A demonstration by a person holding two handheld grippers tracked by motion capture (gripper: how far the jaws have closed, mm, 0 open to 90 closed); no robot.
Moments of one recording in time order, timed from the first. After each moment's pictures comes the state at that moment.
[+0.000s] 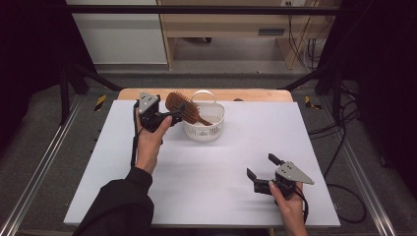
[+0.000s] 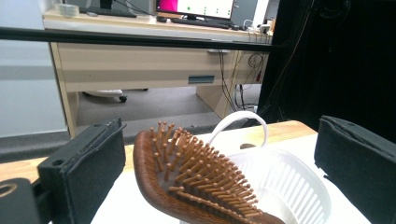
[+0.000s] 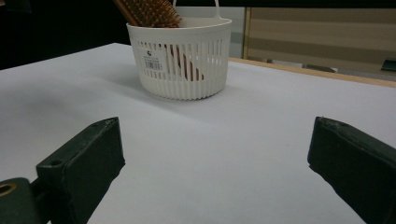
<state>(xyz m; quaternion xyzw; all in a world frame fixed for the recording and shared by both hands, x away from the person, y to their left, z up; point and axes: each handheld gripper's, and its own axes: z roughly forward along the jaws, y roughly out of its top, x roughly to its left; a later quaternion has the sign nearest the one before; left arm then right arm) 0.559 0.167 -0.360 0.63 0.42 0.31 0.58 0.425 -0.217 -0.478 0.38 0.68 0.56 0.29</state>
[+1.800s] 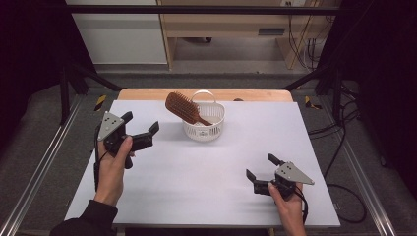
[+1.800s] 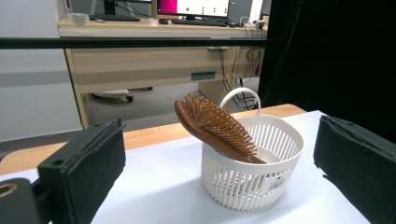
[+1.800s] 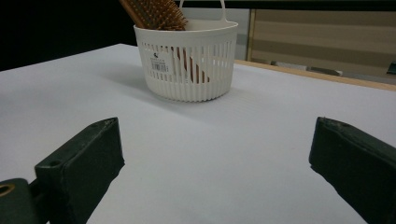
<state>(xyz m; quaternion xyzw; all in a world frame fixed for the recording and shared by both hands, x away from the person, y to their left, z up) 0.475 0.235 -0.345 0.64 0.41 0.32 0.57 0.423 -0.216 -0.475 0.37 0.68 0.56 0.29</state>
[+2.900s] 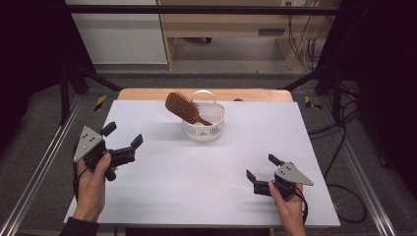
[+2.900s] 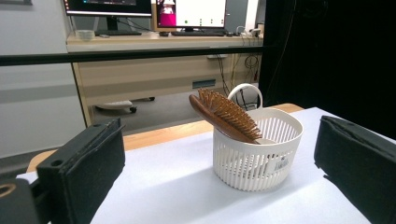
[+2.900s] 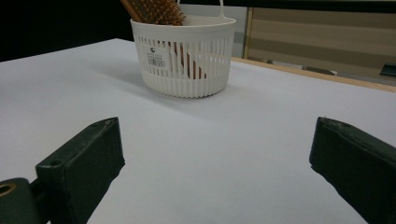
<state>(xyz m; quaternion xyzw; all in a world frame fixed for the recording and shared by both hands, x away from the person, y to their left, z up) 0.439 0.275 -0.357 0.64 0.38 0.34 0.58 0.422 -0.216 -0.477 0.37 0.69 0.55 0.30</state>
